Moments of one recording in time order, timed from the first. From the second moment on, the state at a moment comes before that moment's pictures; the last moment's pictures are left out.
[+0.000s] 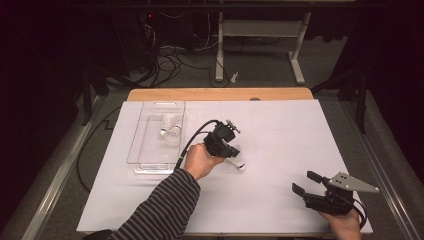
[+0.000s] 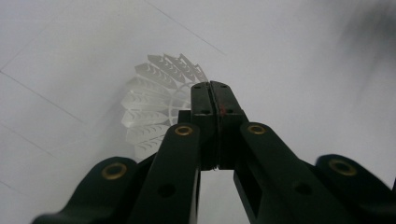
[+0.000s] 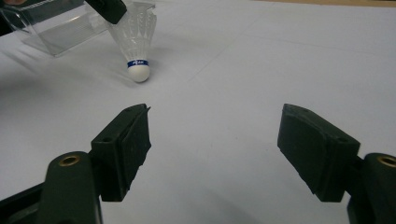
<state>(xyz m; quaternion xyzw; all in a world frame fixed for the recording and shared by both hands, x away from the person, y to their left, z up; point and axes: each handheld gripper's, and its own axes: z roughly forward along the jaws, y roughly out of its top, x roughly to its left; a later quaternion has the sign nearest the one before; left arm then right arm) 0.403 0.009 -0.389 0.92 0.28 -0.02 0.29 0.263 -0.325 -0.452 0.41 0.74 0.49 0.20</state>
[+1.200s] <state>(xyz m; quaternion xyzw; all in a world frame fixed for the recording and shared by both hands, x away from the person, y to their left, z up) 0.383 0.052 -0.366 0.91 0.29 0.00 0.30 0.263 -0.324 -0.453 0.41 0.74 0.49 0.20</state>
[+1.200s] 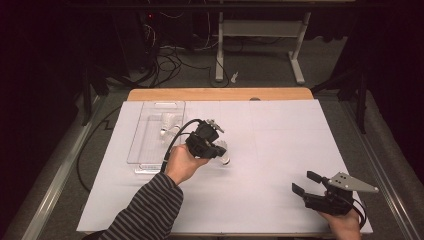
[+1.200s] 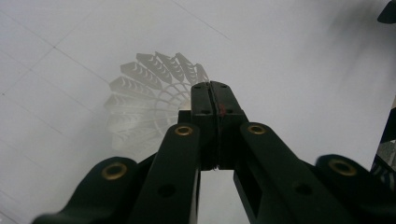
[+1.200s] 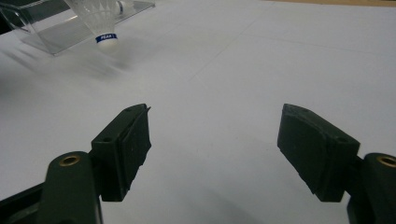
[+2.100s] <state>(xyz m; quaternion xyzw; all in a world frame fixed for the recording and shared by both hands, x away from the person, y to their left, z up) 0.379 0.076 -0.358 0.89 0.31 0.00 0.32 0.263 -0.324 -0.453 0.41 0.74 0.49 0.20</state>
